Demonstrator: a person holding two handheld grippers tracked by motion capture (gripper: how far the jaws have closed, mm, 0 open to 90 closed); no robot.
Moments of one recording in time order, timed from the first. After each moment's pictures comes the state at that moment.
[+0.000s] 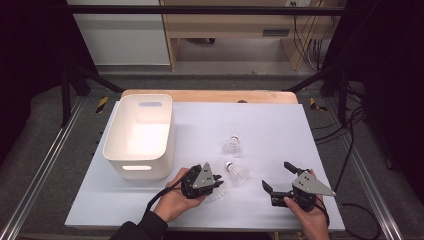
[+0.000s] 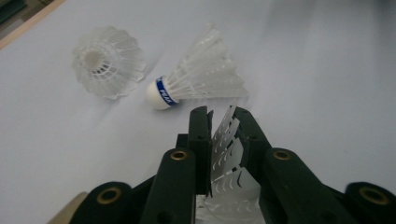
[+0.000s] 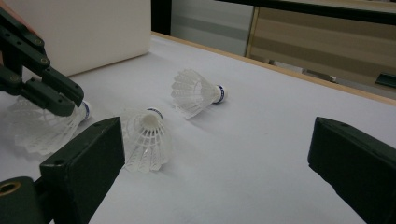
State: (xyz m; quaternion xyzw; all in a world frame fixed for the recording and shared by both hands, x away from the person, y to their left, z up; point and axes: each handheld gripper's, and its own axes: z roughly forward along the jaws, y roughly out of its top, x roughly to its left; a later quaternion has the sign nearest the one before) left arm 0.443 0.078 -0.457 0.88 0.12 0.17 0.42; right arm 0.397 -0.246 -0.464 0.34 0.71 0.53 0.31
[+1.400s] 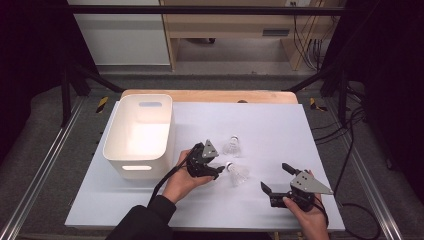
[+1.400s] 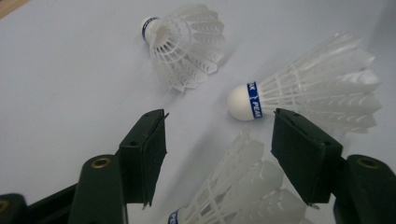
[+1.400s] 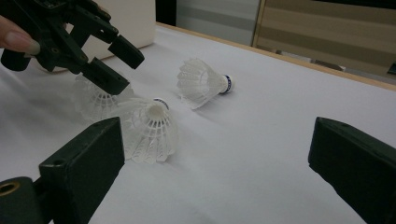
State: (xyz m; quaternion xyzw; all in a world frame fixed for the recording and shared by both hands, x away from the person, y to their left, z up) left arm 0.500 0.063 -0.449 0.89 0.23 0.16 0.37; right arm 0.398 -0.244 -0.467 0.34 0.72 0.52 0.29
